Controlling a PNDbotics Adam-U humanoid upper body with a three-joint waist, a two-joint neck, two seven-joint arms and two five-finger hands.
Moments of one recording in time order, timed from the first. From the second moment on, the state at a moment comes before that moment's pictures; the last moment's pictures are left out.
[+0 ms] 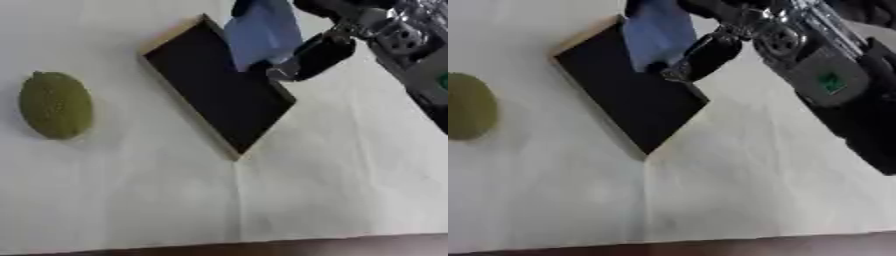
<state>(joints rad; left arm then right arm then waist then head) -0.36 0.50 0.11 -1.98 0.00 -0.32 0.36 -0.68 -0.97 0.23 -1.99 0.38 0.00 0.32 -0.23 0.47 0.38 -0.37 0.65</state>
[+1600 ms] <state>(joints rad) -0.38 0.48 0.09 -1.98 0.02 -0.32 0.33 -0.61 -0.92 0.27 -1.99 0.52 -0.07 0.41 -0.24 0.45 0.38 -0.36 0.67</state>
